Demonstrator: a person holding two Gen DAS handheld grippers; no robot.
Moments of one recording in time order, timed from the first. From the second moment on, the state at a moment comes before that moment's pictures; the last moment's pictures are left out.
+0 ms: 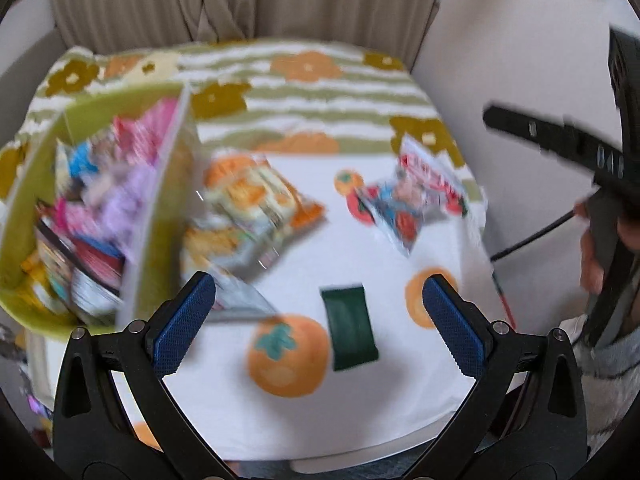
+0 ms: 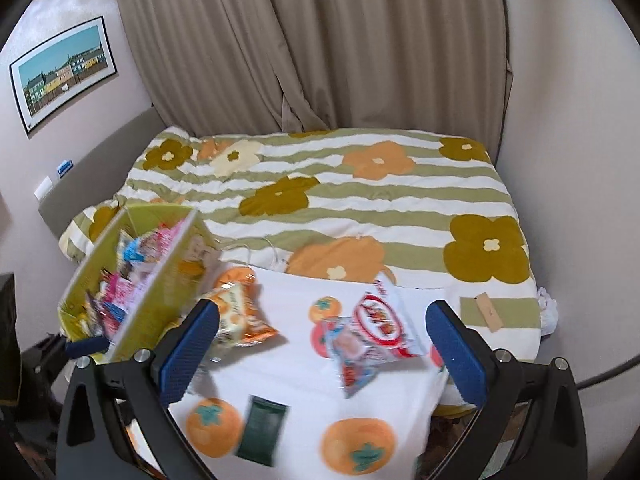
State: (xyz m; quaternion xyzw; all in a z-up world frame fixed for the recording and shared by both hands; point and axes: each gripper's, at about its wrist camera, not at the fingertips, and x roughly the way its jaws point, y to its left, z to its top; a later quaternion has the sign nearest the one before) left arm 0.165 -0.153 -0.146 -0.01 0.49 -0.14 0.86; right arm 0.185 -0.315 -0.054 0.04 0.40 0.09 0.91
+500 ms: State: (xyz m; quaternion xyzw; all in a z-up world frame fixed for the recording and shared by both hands) left arm 0.160 -0.210 -0.284 0.02 0.57 -0.10 0.81; right arm 0.223 -0.373 -0.154 0.05 0.46 0.10 0.88
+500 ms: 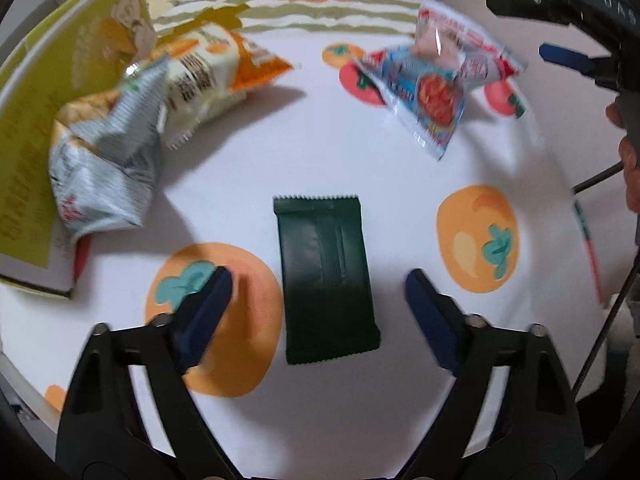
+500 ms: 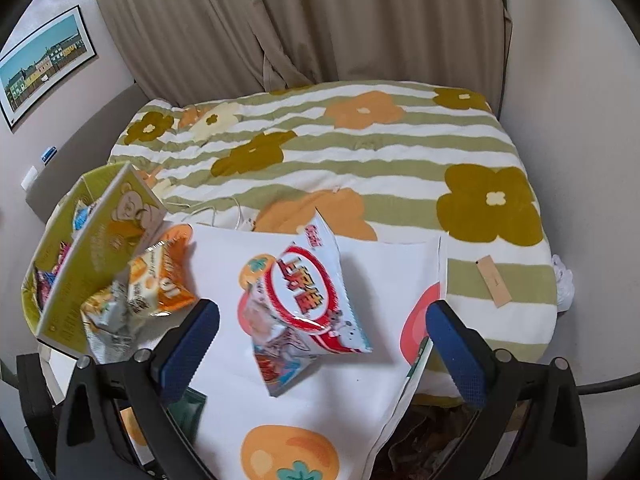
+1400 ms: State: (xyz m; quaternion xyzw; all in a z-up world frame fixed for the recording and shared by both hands) left arm 0.167 -0.206 -0.289 0.04 0.58 -0.08 0.81; right arm 0.260 -0.342 -0.202 -0.01 0.49 0.14 0.86
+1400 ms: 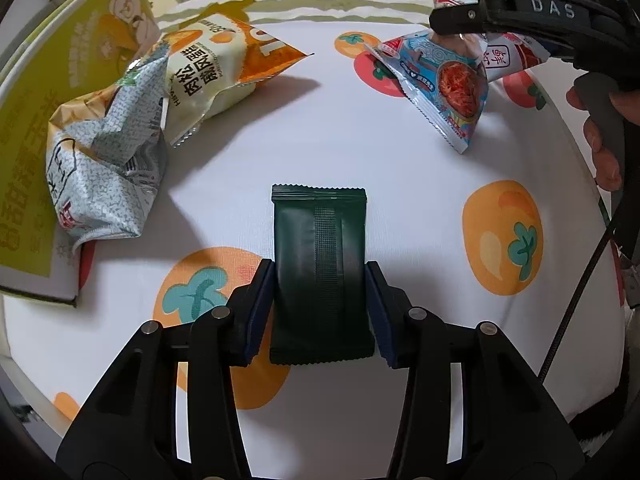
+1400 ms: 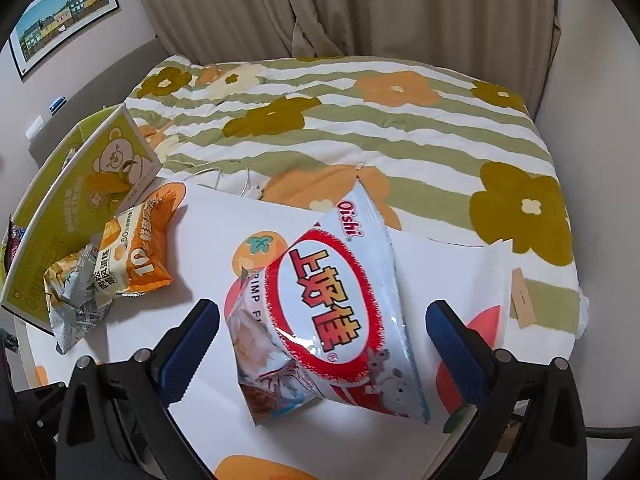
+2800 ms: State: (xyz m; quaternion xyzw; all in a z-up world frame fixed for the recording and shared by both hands) left arm 0.184 -0.135 -0.094 -0.02 0.42 -0.07 0.91; right arm 0.214 -0.299 -0.059 0.00 0.41 0.19 0.89
